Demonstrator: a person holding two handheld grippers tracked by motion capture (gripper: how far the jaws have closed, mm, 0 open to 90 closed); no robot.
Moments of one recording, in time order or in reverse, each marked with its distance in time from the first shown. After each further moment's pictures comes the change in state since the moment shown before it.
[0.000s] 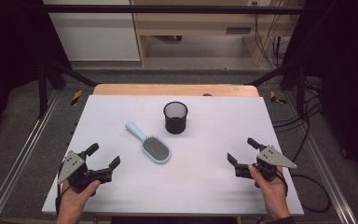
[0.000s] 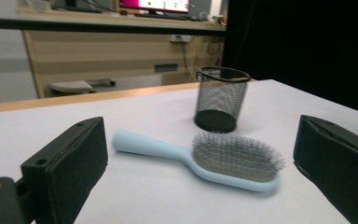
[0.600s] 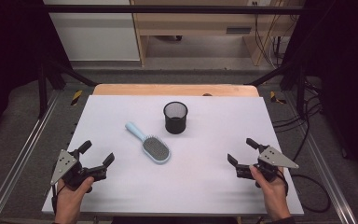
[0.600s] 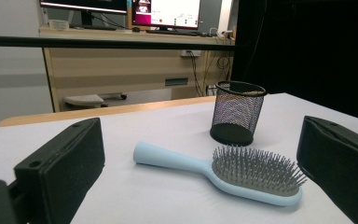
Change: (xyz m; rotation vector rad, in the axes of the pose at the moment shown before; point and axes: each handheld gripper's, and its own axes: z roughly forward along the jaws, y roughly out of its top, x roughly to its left) left arm 0.020 -0.004 -0.005 -0.068 0.064 0.004; right arm -0.003 0.000 -0.004 -0.026 0.045 0.004
